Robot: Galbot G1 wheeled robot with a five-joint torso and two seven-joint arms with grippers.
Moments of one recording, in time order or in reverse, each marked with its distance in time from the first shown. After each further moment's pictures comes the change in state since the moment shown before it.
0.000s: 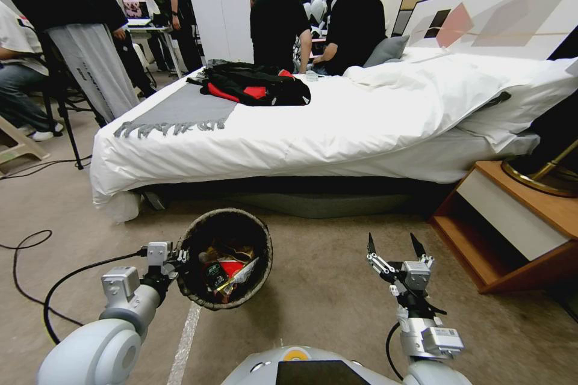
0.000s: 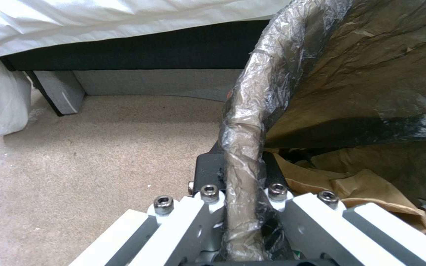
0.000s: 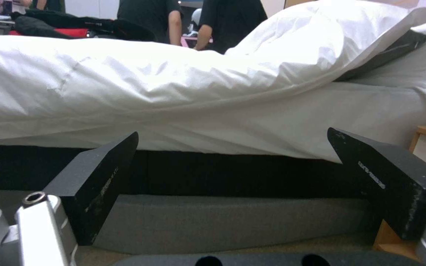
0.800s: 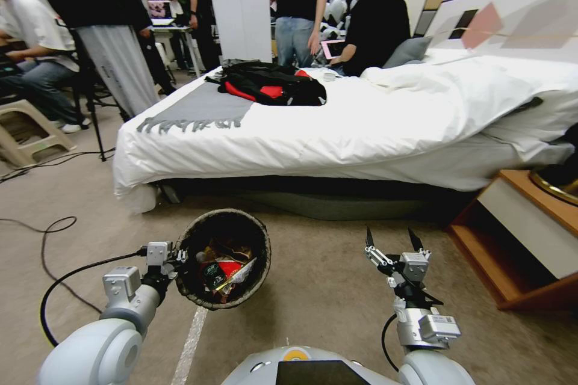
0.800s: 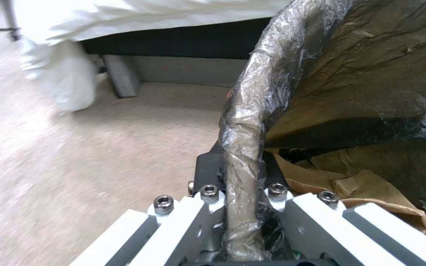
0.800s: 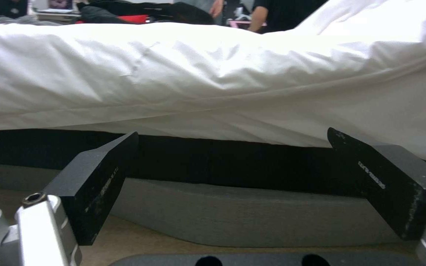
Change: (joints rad) left arm 0.000 0.000 -0.008 0.000 0.024 0.000 0.004; right arm 0.046 -0.018 -0.036 -0.021 0.034 -0.087 0.014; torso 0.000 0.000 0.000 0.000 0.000
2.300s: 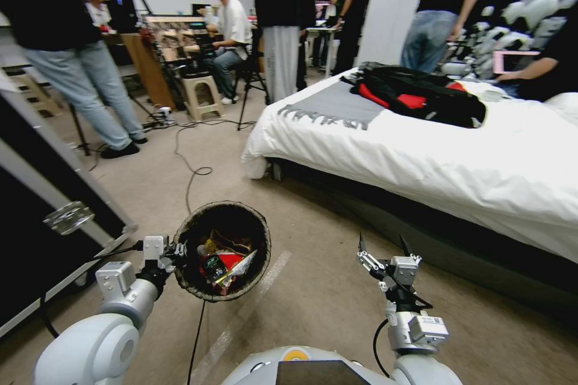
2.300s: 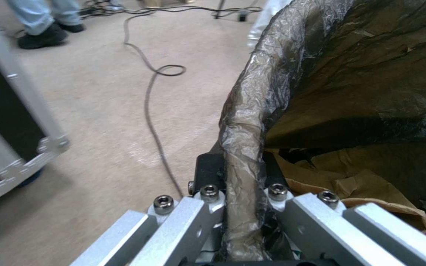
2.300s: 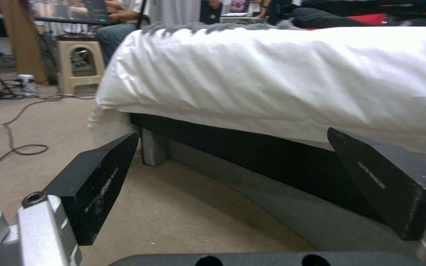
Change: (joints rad) left arm -0.057 0.011 -0.010 0.000 -0.057 0.000 -0.007; right arm -0.007 0.023 -0.050 0.012 -0.034 -0.041 0.021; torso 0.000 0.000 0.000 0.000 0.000
